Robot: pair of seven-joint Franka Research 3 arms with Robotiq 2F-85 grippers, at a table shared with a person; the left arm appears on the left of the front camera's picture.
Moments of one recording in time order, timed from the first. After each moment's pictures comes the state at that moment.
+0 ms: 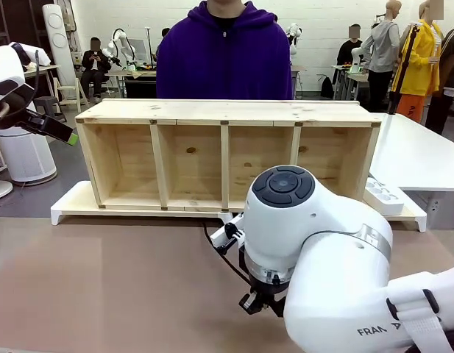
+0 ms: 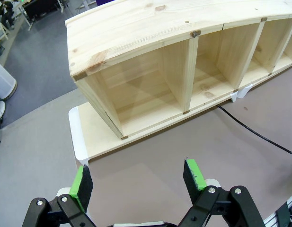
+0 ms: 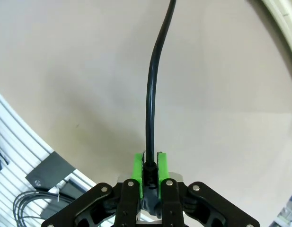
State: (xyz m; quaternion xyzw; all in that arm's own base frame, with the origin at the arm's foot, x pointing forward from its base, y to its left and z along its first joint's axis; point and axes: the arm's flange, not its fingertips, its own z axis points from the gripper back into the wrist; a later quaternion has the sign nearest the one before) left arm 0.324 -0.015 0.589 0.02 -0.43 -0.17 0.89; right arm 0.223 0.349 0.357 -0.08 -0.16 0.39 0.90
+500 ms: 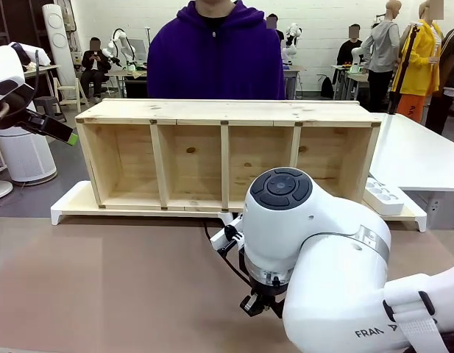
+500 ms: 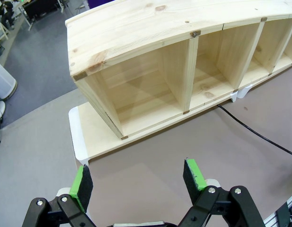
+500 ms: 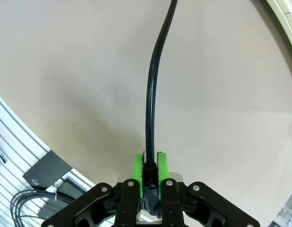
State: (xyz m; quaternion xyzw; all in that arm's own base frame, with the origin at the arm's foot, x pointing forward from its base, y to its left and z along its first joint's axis) left arm 0.324 -0.015 0.589 0.02 -0.43 -0.17 0.89; right arm 0.224 0.348 0.353 -0.08 -0.15 0.40 0.90
